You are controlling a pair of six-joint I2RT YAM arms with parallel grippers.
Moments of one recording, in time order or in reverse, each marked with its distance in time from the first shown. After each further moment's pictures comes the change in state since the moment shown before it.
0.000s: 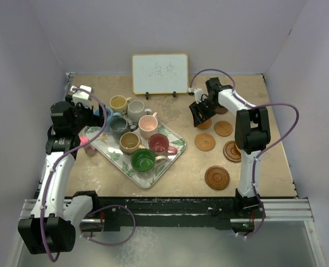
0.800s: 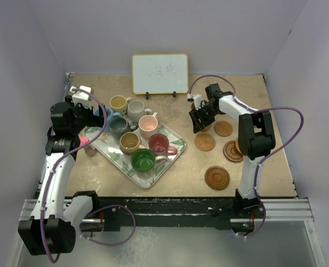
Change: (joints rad) left arm 0.000 -0.011 -0.004 0.000 0.000 -0.003; right arm 0.030 -0.117 -0.194 0.071 -0.027 0.007
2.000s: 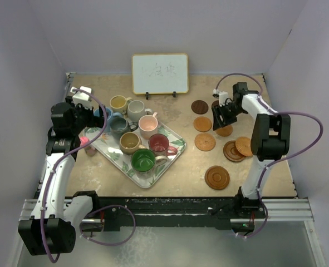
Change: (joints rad) left arm 0.000 0.000 -0.010 0.000 0.000 0.000; right arm -0.251 -0.075 -0.025 -0.093 -0.016 -0.024
